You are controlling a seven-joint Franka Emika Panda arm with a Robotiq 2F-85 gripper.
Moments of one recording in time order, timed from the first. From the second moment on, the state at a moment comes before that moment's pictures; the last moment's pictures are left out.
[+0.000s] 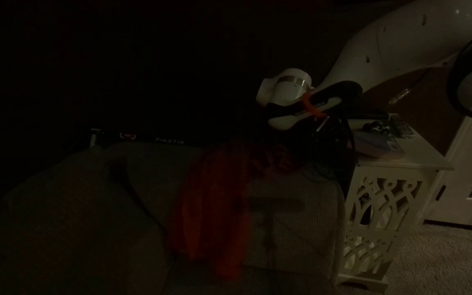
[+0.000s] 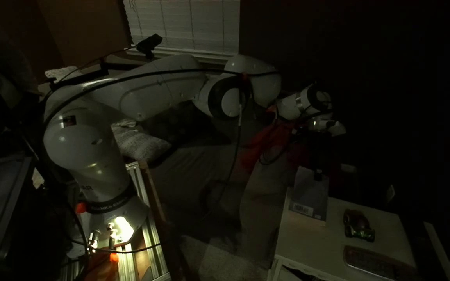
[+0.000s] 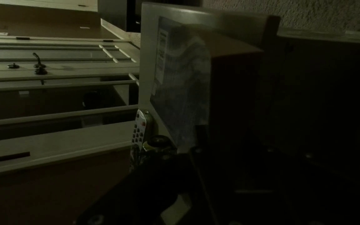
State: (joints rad) arm 0.09 1.35 -0.21 -0.68 -0.56 1.29 0.75
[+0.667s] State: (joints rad) arm 0.02 1.16 -0.12 -0.60 -0.45 1.22 0.47
